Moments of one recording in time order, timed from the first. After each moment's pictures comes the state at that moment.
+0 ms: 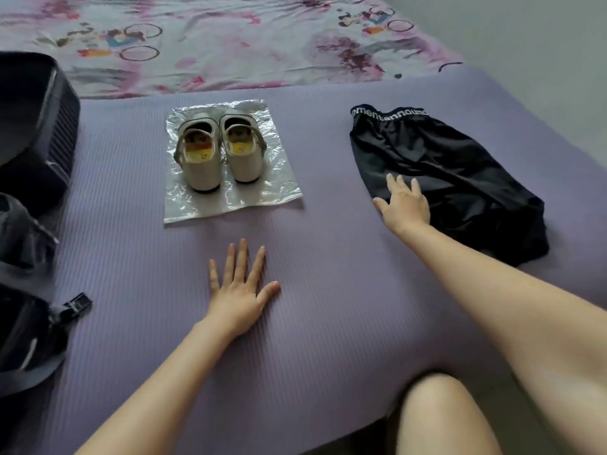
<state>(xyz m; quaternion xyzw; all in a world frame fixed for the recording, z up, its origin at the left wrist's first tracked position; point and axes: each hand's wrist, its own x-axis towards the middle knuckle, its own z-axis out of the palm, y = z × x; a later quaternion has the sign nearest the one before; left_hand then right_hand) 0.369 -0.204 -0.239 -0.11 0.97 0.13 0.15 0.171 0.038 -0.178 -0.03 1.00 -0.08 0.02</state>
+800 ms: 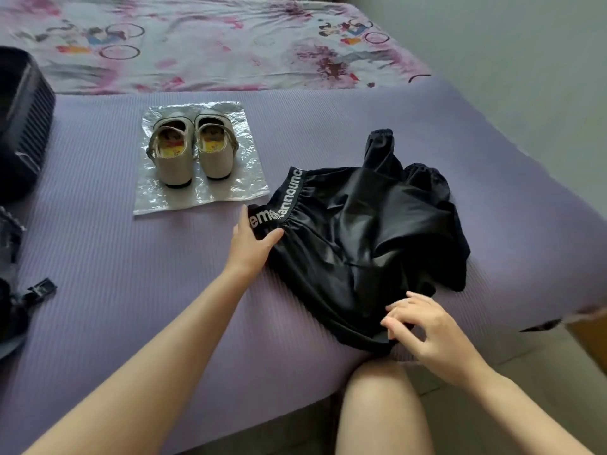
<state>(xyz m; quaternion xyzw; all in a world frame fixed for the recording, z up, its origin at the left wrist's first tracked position) 0.317 -0.134 -0.187 -0.23 0.75 0.62 -0.03 0.365 0.178 -0.168 -0.29 0.91 -0.29 0.03</state>
